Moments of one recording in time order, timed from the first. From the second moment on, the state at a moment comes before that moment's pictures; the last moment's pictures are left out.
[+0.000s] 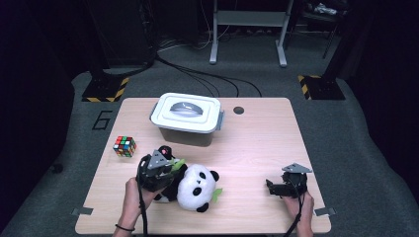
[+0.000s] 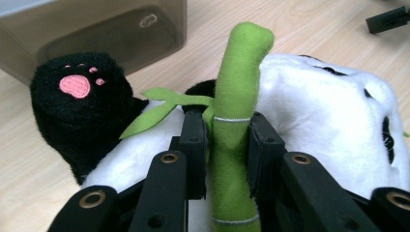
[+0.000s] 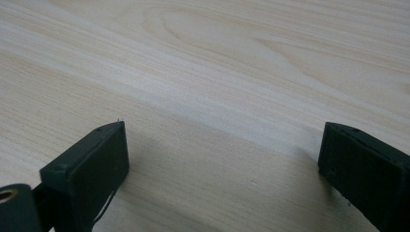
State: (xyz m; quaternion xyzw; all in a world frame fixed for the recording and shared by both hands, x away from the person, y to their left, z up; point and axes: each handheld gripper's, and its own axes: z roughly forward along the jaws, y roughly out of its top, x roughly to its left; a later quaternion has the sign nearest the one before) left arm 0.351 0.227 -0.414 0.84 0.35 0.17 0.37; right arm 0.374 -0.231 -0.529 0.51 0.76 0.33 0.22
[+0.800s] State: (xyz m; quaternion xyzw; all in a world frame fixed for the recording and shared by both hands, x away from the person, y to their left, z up) left arm 0.339 0.232 -0.436 0.79 0.45 0.23 0.34; right arm 0.374 -0.231 -0.529 0.51 0.76 0.33 0.22
